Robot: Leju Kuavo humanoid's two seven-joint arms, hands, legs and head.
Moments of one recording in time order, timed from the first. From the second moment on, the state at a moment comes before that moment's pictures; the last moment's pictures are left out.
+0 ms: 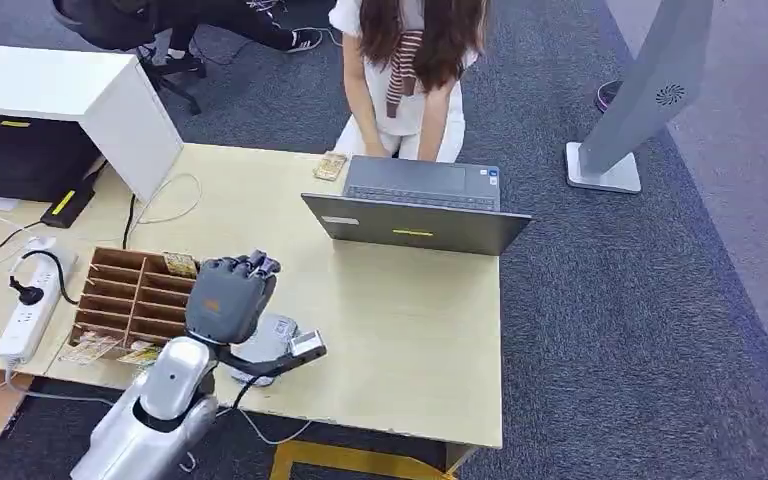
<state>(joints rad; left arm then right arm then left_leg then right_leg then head) -0.21 0.20 -0.47 -1.45 -1.39 0.44 0.09 -0.06 0.10 0.20 -0.17 -0.42 -0.17 0.10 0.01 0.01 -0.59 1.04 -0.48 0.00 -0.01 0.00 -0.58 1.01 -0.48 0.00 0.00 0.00</state>
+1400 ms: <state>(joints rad) -0.08 0.17 -0.43 -1.44 -1.27 0.20 0.19 -0.05 0.10 0.18 -0.17 -0.41 -0.18 0.11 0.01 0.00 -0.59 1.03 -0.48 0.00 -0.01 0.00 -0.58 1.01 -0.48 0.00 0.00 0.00</state>
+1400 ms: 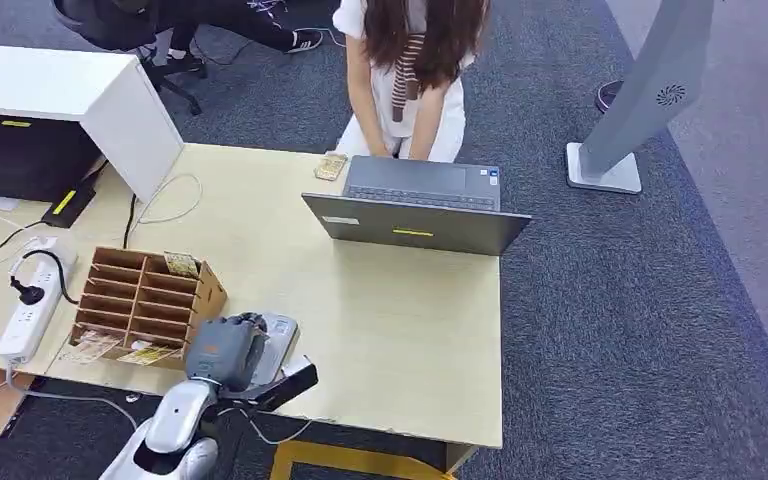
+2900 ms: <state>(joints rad) -0.49 0.23 -0.36 -1.32 -1.38 0.36 0.17 -0.06 0.10 0.19 -0.17 -0.33 -0.17 0.13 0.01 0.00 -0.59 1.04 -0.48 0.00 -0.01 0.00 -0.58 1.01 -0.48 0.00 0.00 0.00</state>
